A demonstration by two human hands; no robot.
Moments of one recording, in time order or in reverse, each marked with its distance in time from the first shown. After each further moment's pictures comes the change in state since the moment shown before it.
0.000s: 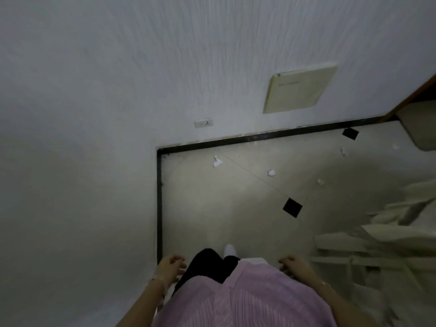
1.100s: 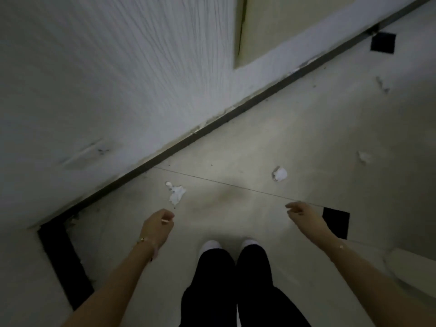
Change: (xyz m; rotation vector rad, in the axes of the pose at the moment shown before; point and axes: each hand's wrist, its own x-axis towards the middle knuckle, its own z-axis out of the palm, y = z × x) left_hand 0.610 0.341 0.141 0.686 -0.070 0.293; right_hand 0.588 -0.165 -0.022 0.100 0.261 0.048
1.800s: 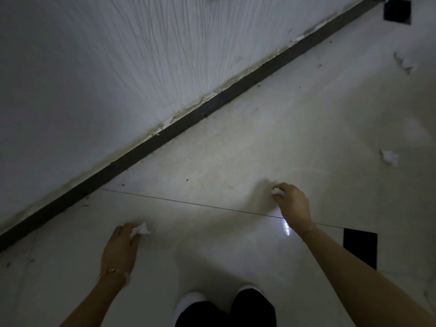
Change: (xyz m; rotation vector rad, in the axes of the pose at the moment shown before) left_hand 0.186 -0.072 0.083 0.339 0.300 0.218; right_hand 0.200 0.025 0.064 -0.217 0.336 -0.186
